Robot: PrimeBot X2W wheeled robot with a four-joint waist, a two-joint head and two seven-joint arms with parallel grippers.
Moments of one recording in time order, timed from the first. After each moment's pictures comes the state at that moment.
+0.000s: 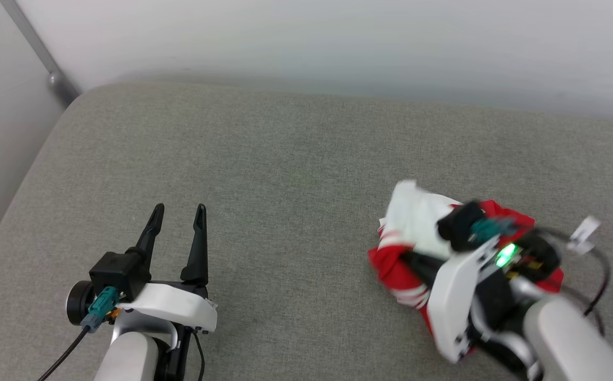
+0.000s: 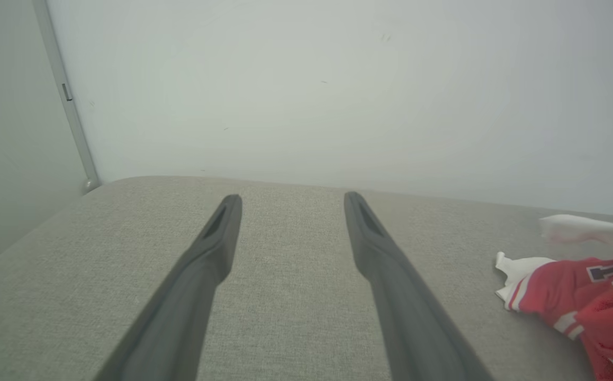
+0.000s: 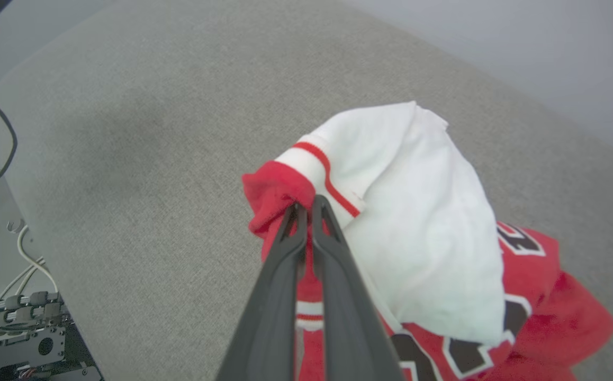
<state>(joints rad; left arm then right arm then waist) -0.20 0.14 -0.13 0.24 -0.29 -0.04 -0.26 -0.33 -0.30 0.42 -0.03 0.40 0.13 0.63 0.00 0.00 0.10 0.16</state>
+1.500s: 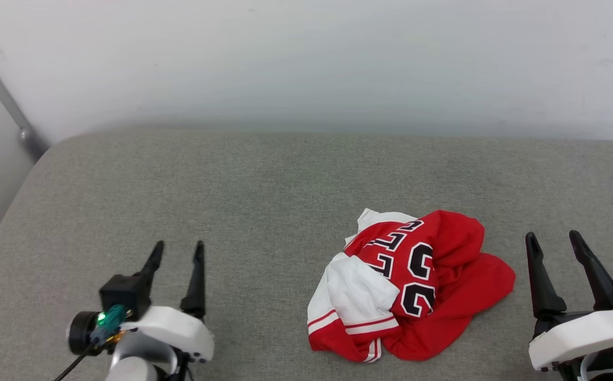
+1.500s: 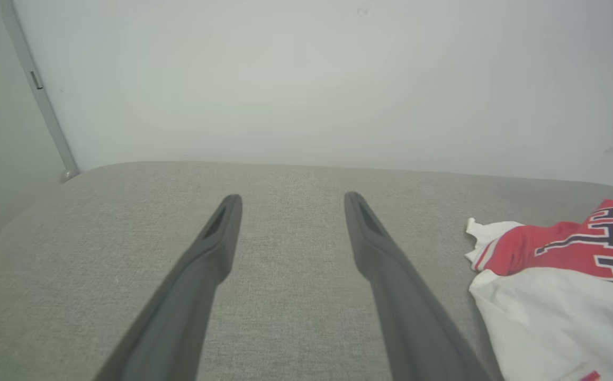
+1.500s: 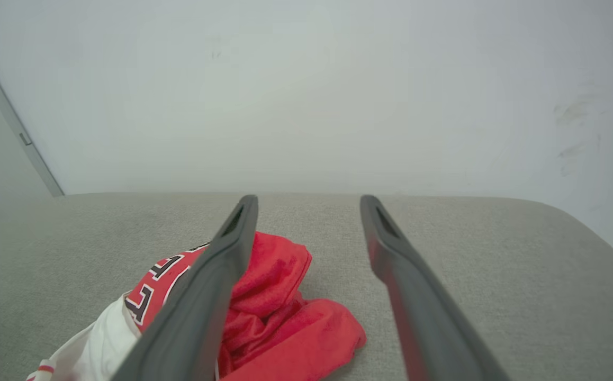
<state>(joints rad) -0.14 0.16 -0.13 0.29 -0.28 -0.03 -0.22 0.03 -0.09 -0.09 -0.08 0.18 0.13 0.01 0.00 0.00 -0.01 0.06</state>
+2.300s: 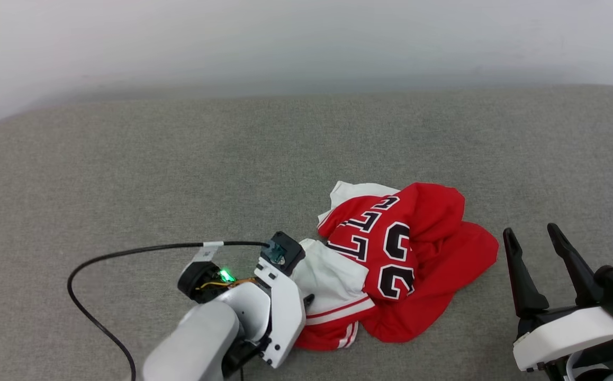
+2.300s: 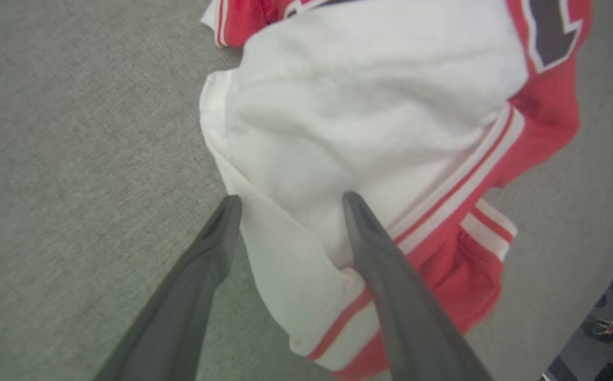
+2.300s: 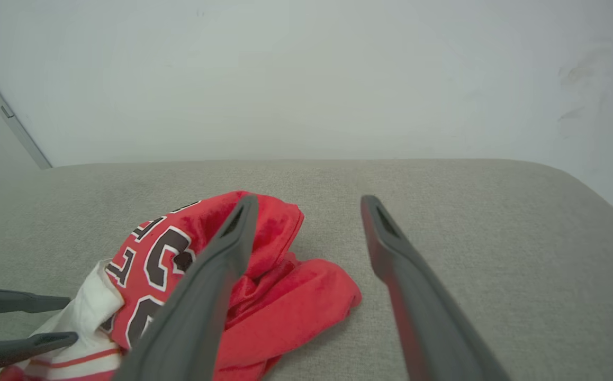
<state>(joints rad) -0.46 0.22 -0.68 0.43 -0.41 -0.13 0.46 0.04 -0.08 -0.03 -0.15 0.17 0.13 0.04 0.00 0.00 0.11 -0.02</state>
